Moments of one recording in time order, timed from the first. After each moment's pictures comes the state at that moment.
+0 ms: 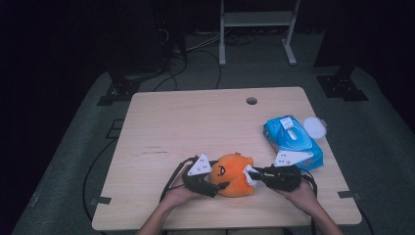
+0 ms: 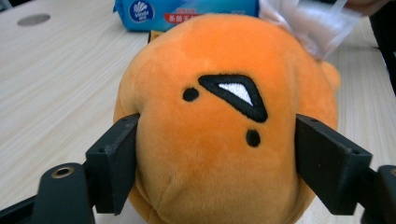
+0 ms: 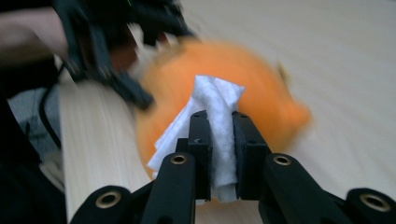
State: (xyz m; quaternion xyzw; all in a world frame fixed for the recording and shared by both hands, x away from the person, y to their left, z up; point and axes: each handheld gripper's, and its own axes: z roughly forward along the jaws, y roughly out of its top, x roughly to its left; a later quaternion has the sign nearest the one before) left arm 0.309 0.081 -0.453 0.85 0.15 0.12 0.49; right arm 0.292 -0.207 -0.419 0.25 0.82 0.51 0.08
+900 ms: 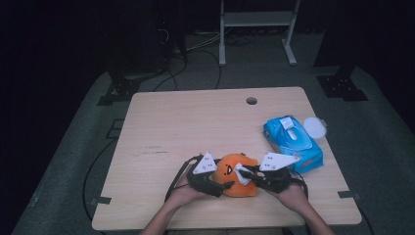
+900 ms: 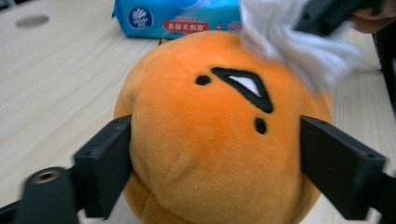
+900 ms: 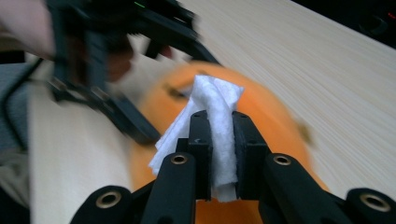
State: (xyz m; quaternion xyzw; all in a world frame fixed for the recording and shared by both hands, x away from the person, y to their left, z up) left arm 0.305 0.066 -0.443 0.85 0.15 0.13 0.49; right arm 0.283 -0.172 -0.411 0.20 0.84 0.48 0.15
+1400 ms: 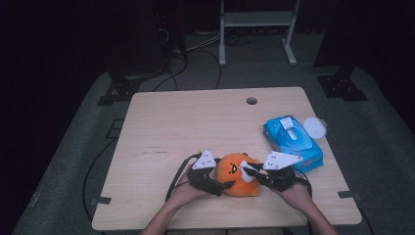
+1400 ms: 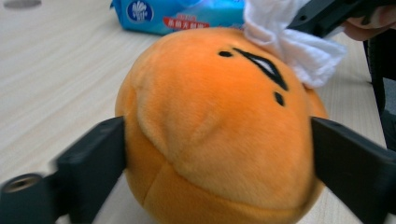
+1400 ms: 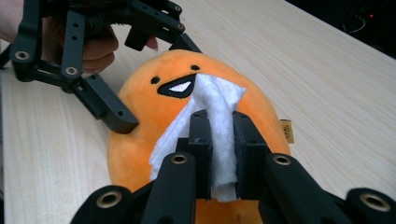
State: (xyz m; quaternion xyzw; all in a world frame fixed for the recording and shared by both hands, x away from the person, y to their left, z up) left arm 0.315 0.071 -0.448 0.84 0.19 0.09 0.50; right arm 0.288 -0.187 -0.413 0.22 0.84 0.46 0.18
